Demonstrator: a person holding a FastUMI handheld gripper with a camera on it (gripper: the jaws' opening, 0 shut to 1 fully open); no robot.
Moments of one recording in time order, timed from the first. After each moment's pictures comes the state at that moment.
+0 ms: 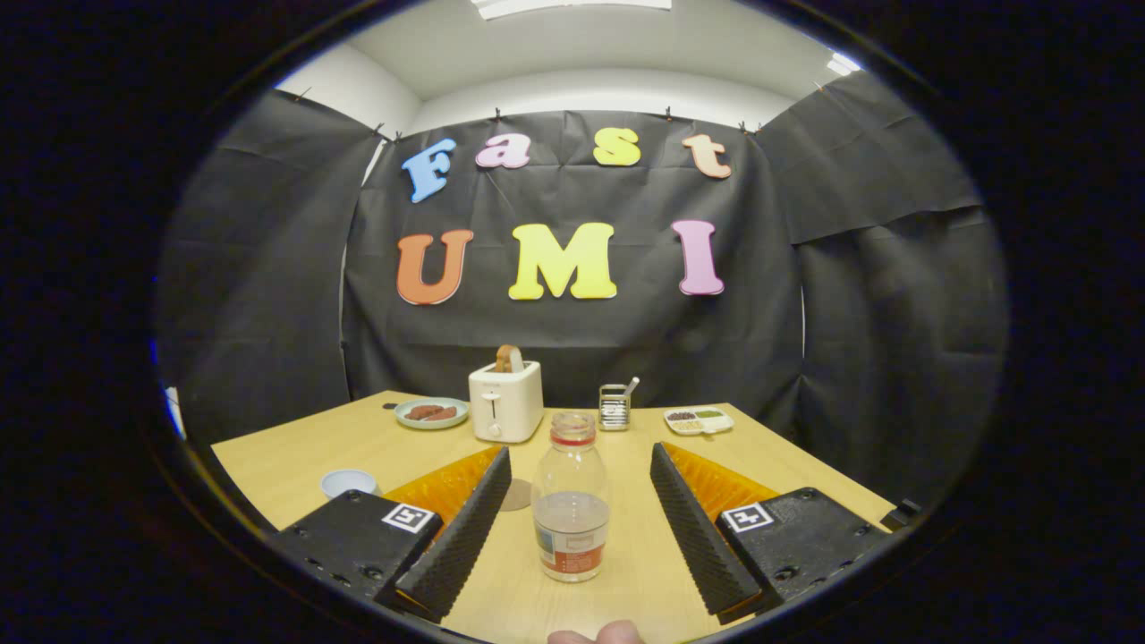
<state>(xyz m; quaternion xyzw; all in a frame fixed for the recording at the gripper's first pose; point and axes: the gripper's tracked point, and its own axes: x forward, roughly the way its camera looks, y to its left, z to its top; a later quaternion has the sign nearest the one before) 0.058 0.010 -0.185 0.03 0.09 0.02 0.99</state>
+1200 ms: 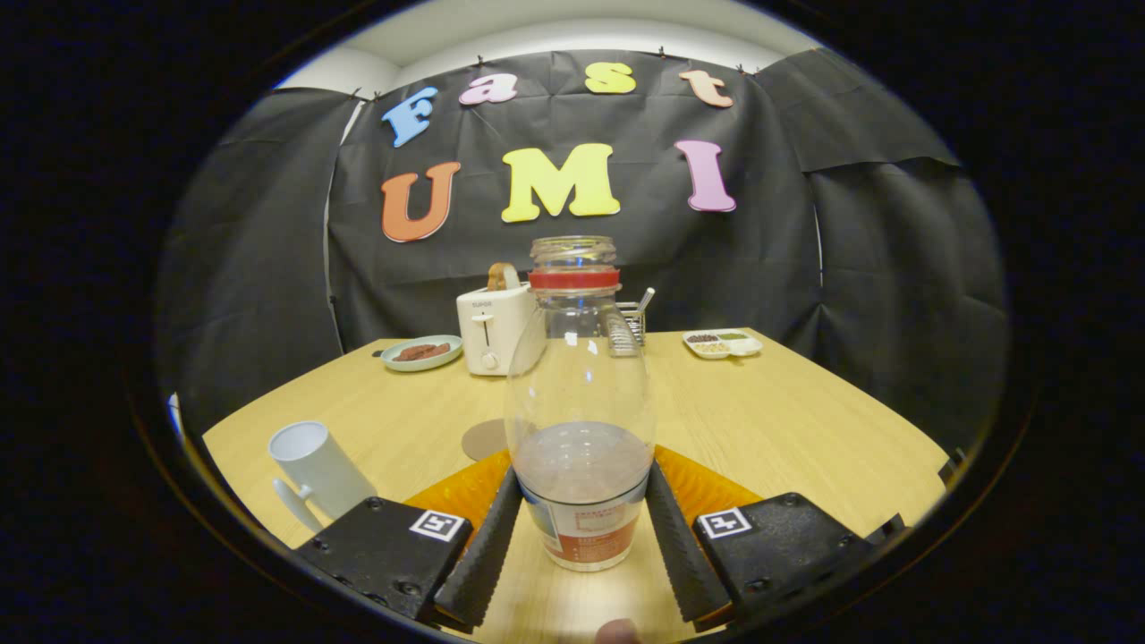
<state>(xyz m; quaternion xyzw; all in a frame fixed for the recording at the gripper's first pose) 0.098 0.033 -0.274 0.05 0.19 0.03 0.98</state>
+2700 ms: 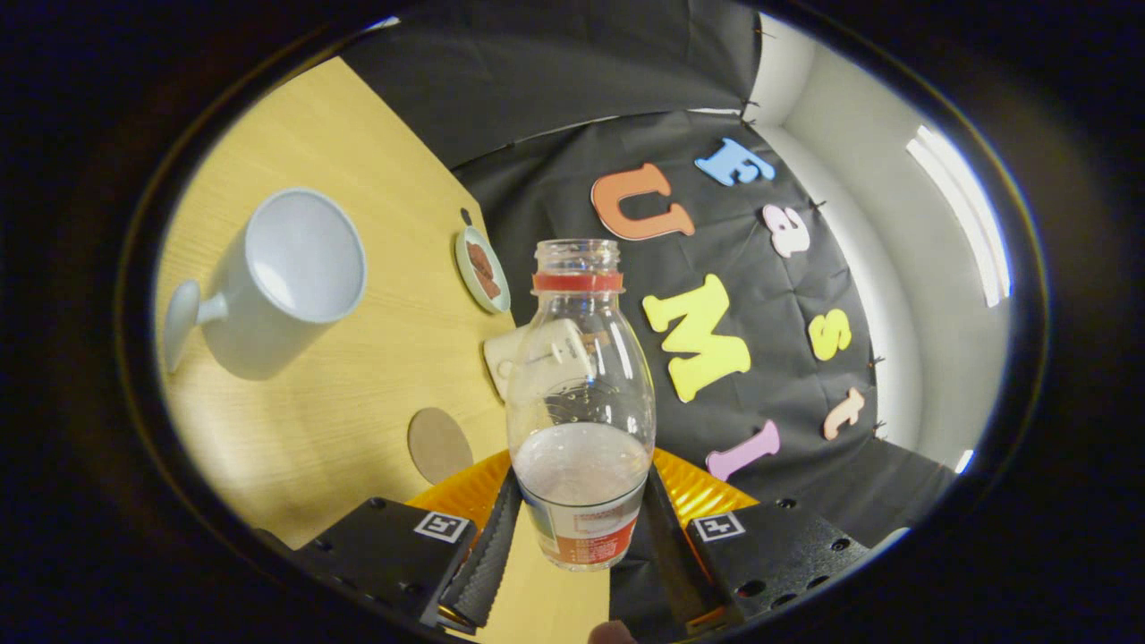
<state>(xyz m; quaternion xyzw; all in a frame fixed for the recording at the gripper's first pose) 0.158 0.117 -0.227 -0.56 0.03 0.09 0.82</state>
